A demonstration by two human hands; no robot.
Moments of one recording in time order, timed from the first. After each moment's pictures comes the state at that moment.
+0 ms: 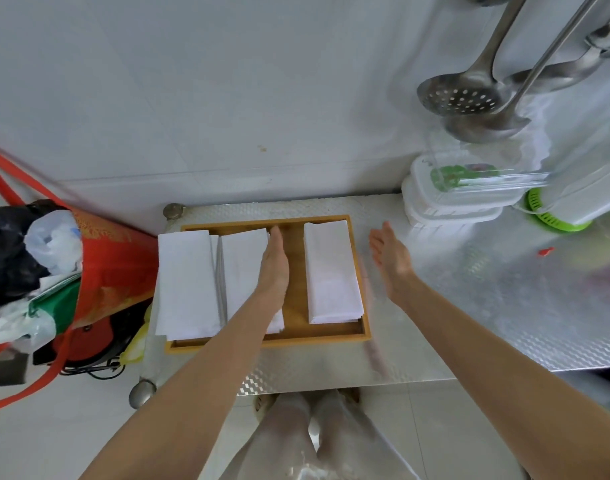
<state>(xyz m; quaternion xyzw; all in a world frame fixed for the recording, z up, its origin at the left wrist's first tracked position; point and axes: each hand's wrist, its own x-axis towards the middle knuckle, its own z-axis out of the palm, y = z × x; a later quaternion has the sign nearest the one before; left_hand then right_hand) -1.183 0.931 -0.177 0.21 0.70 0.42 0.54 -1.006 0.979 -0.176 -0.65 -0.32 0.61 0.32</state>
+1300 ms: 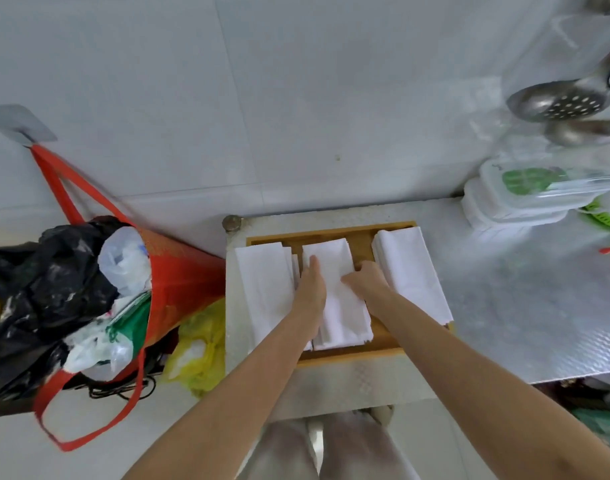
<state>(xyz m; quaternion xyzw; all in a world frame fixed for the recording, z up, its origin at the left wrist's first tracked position) -1.274 0.903 -0.172 0.13 0.72 0.32 0.61 -1.175 0.945 -0.189 -0.75 -0.43 0.50 0.08</state>
